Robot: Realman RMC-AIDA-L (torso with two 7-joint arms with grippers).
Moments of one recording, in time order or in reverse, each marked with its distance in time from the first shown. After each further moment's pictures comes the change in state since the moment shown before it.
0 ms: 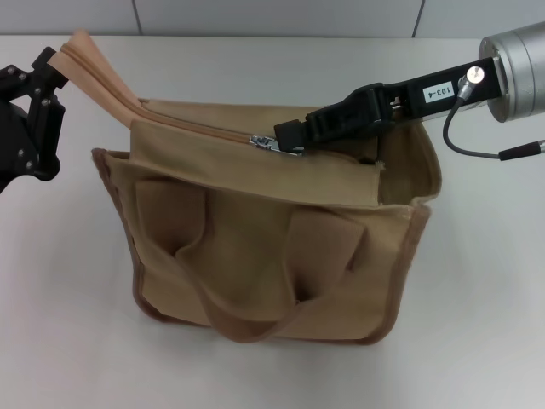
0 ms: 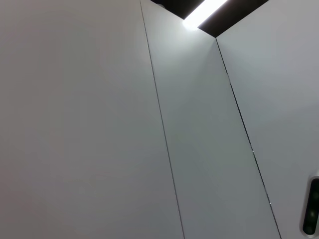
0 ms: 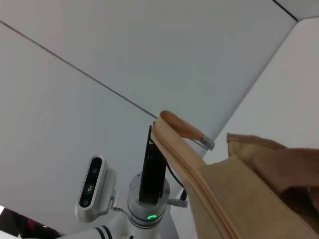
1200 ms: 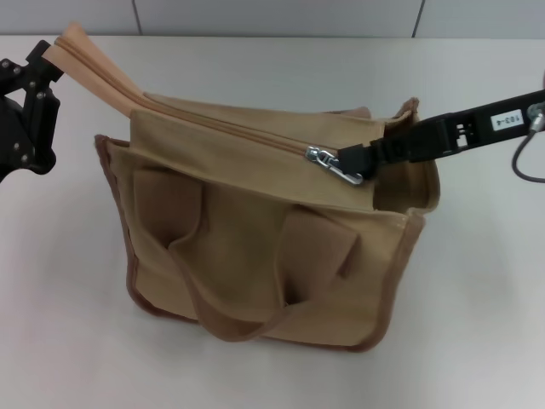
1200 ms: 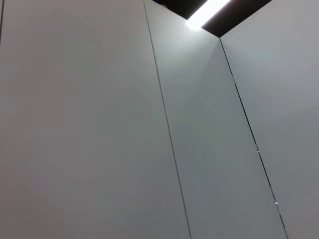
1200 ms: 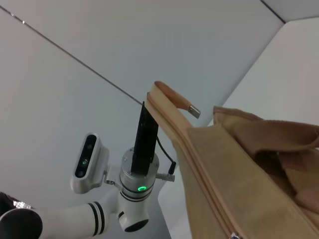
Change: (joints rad) left arm -0.006 0.003 -0.015 0.000 -0.002 -0.006 0.000; right arm -0.128 -0.018 0.014 -0.140 -0.009 -0.097 -0.021
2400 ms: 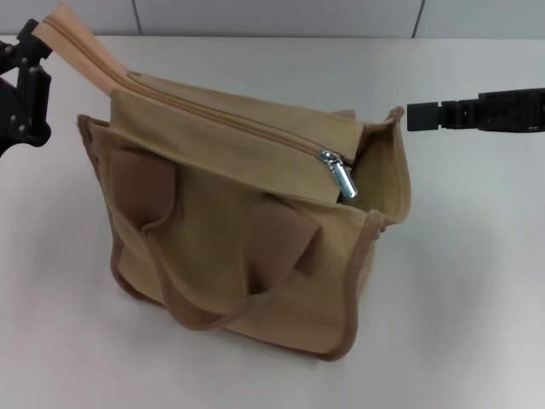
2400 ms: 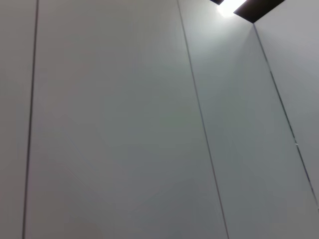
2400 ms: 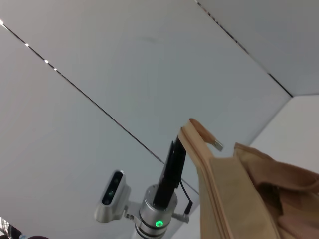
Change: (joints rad) left arm -0.019 -0.003 -0.006 -0.030 -0.065 -0.088 -0.002; right arm -0.078 -0.036 0.174 0.031 0.046 -0.075 -0.160
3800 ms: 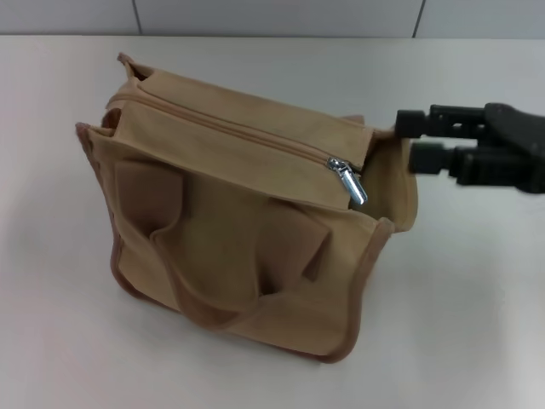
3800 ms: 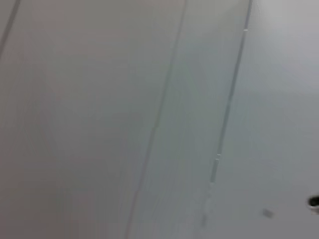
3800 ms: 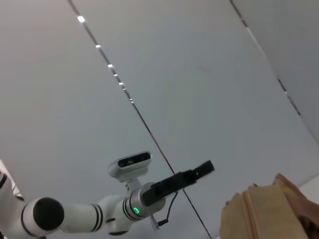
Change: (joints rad) left arm 0.098 0.199 0.067 0.291 0.183 0.149 -0.770; right arm -0.077 0.040 0.006 0.099 0.076 -0.033 -0.465
